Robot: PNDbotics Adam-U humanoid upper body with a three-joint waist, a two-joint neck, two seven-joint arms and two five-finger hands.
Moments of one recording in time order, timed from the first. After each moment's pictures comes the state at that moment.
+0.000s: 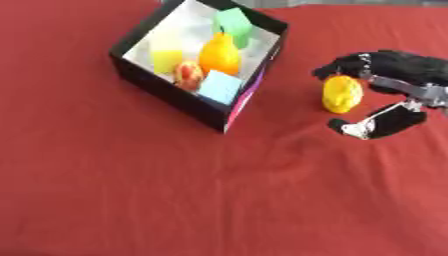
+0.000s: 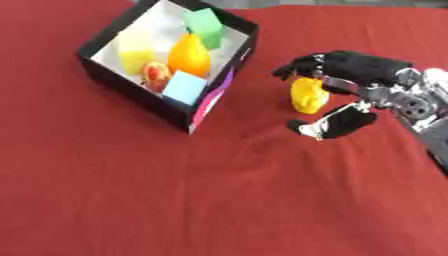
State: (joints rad) left arm -0.24 0.49 0.19 -1.94 0.17 0.04 0.71; right arm -0.44 -0.90 0.20 -1.81 0.53 -0.18 0.48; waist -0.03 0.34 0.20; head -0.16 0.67
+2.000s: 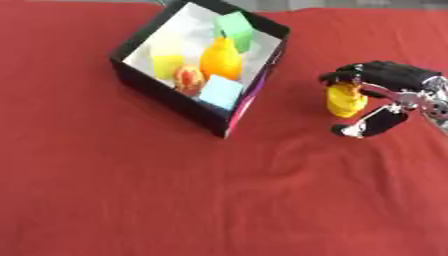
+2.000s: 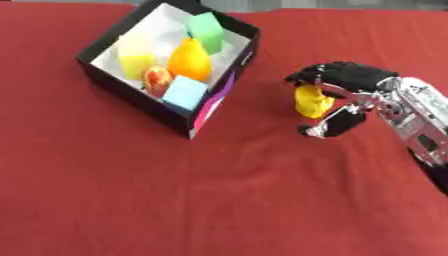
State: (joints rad) left arm -0.24 0.48 0.18 -1.93 0.18 0.05 0.71; right arm -0.53 -0.86 0.22 -1.54 0.70 -0.19 0.41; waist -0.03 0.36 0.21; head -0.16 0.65
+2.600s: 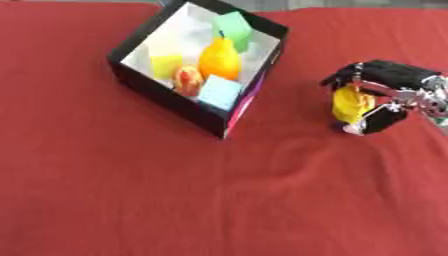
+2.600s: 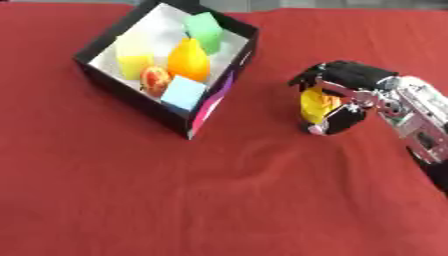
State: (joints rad) left arm -0.24 0.48 0.18 -1.93 0.18 0.05 0.70; right arm -0.53 -0.86 0.21 -1.53 0.66 -0.19 0.40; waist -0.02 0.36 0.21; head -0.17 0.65
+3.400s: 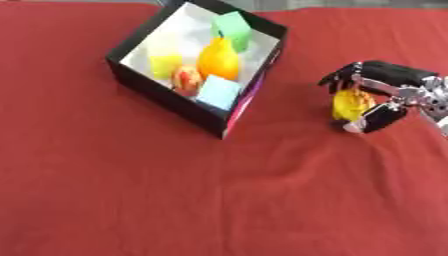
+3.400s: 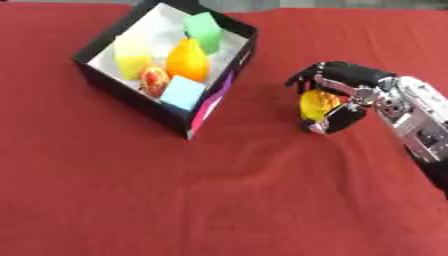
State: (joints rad) left arm -0.24 0.48 0.18 -1.93 0.18 0.05 0.70; right arm -0.54 -0.86 0.21 -1.52 0.54 -0.19 0.41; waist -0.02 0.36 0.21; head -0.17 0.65
